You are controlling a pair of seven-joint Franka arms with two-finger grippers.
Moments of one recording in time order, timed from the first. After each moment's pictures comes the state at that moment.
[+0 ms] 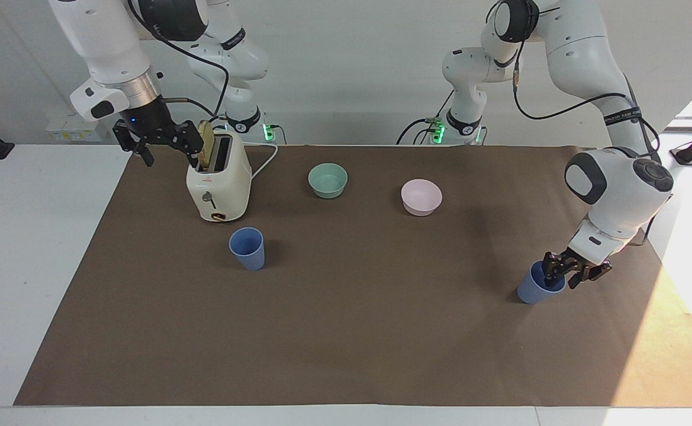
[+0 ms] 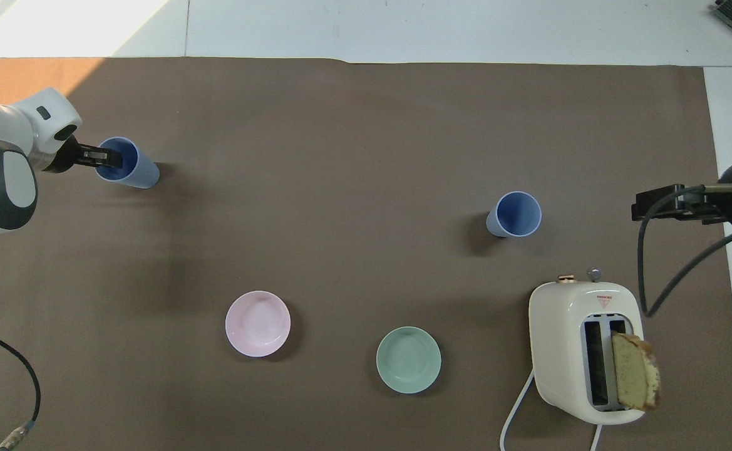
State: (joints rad) left arm 0.01 0.40 0.05 -1.73 -0.13 2.28 0.30; right arm -0.08 -0.06 0.08 -1.68 0.02 1.65 0.07
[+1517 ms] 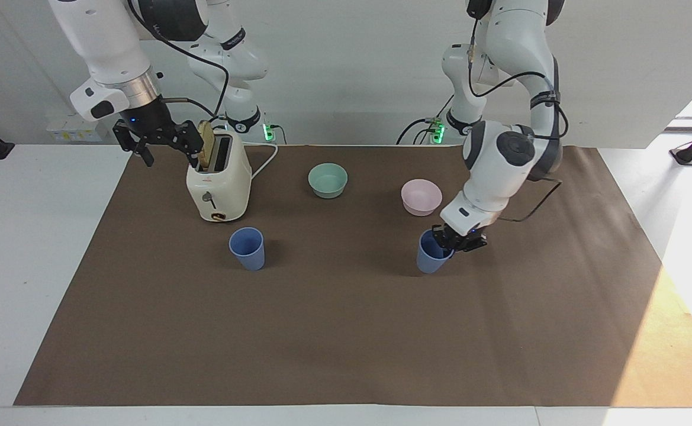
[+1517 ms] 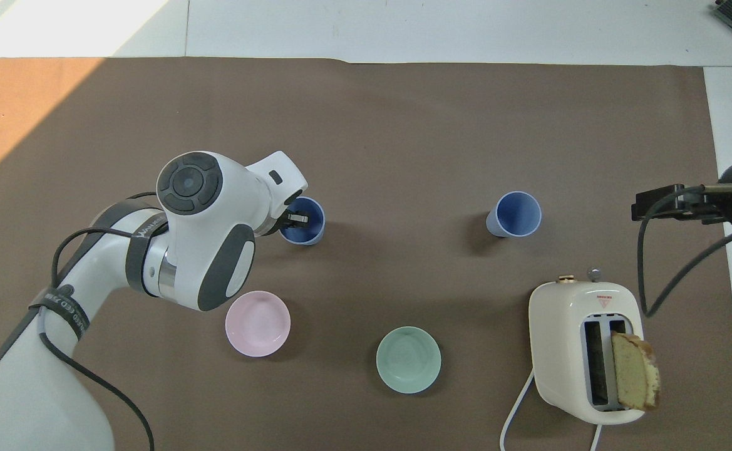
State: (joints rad) left arm -0.52 0.26 0.03 -1.92 -0.14 2.27 -0.20; right arm -0.08 -0.06 0.08 -1.68 0.02 1.65 0.07
